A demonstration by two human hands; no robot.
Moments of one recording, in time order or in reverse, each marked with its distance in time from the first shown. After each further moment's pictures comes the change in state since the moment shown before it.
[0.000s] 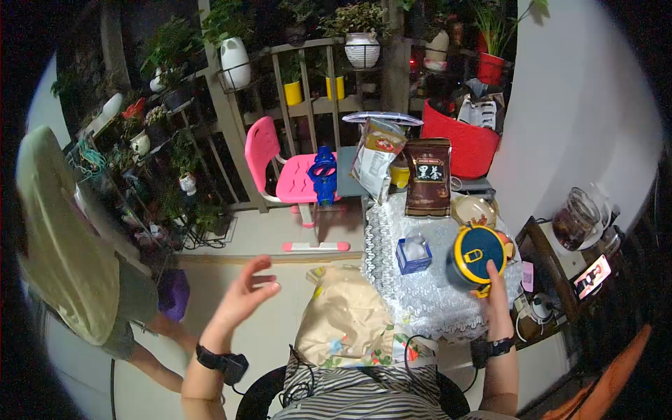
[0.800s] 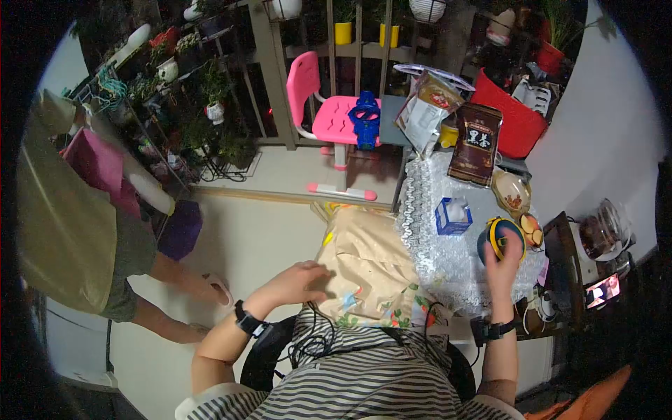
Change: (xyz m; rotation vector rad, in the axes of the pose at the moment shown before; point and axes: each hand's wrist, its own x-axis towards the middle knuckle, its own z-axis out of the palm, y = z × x) left_hand -0.046 -0.114 0.018 0.671 -0.449 0.173; right_hand -0.013 0.024 0.061 -0.861 0.060 -0.834
